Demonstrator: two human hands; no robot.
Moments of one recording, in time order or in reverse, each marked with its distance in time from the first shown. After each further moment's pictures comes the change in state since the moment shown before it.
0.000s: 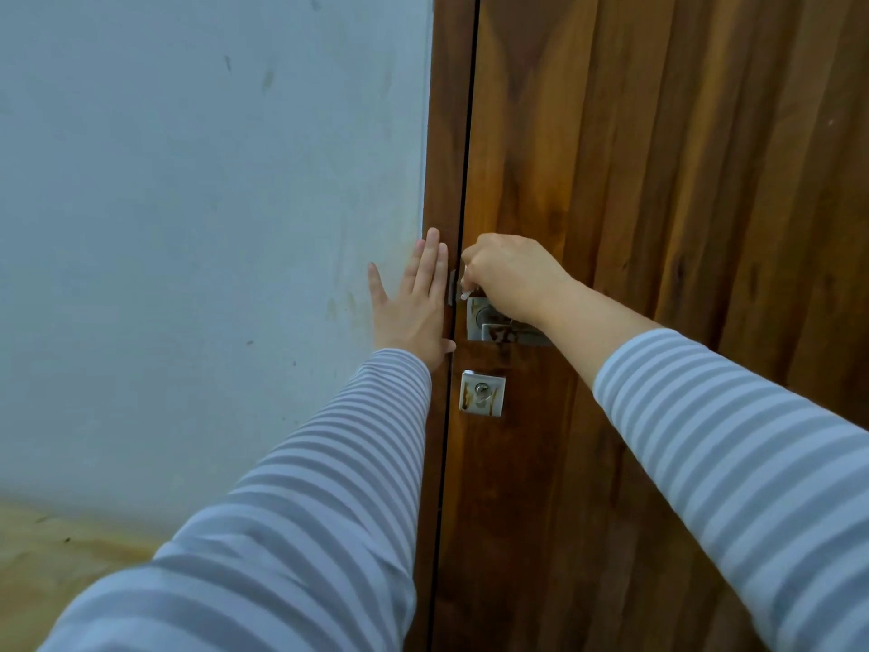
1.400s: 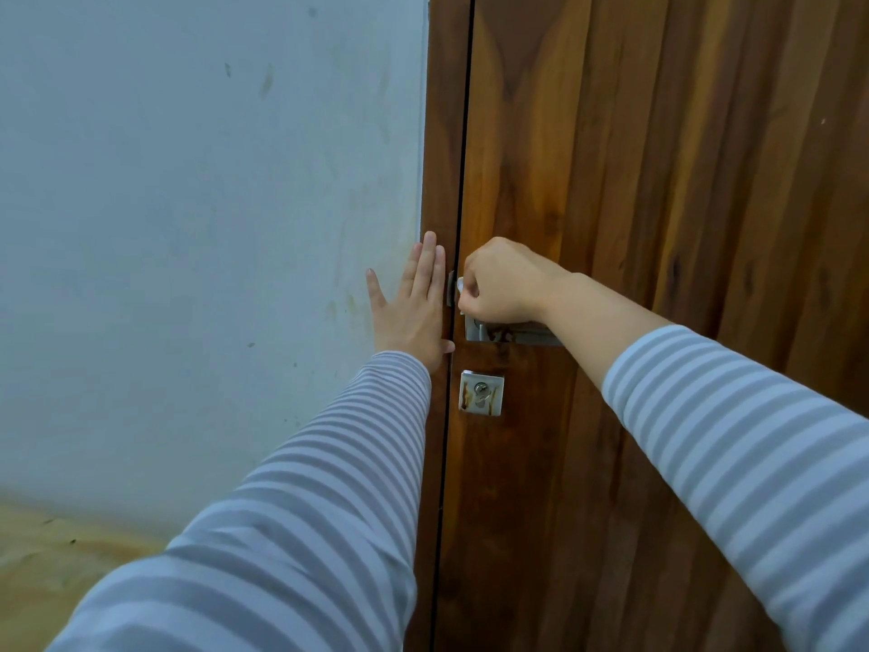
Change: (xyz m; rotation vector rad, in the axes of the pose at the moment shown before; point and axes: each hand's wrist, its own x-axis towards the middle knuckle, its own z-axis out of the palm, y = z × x) left_hand -0.001 0.002 0.000 -0.018 -0.012 -0.016; right_hand -0.001 0.000 -0.006 0.248 -0.155 0.126
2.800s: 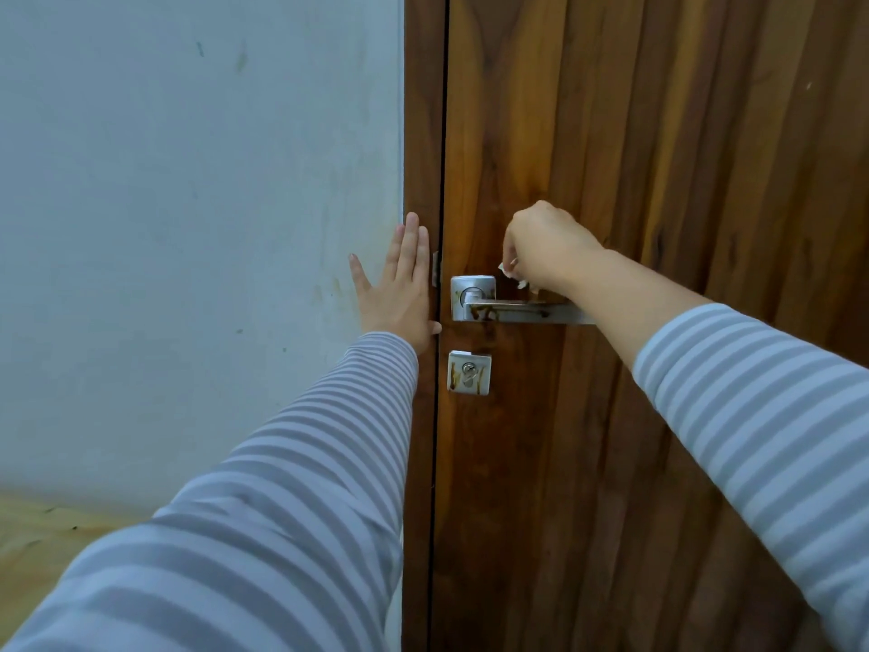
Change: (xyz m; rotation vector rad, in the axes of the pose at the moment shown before) left_hand -0.001 0.002 0.000 0.006 -0.014 -0.033; right_hand -0.022 0.034 -0.010 0.044 0.067 0.291
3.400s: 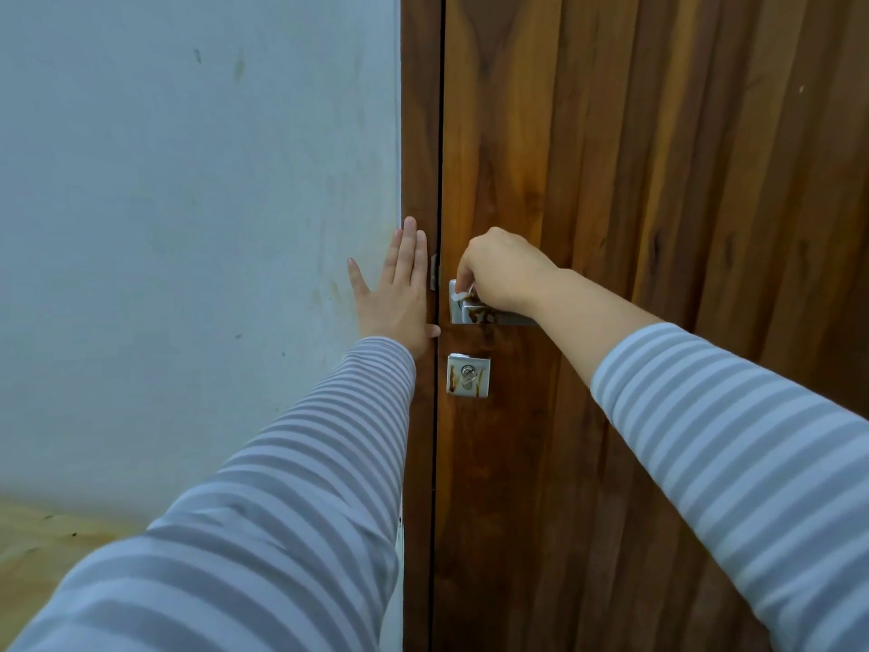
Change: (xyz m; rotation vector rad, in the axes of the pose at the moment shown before) left_hand 0.000 0.000 0.000 -0.021 -0.010 0.005; right_hand -0.006 -0.032 0.012 0.054 -0.072 -0.151
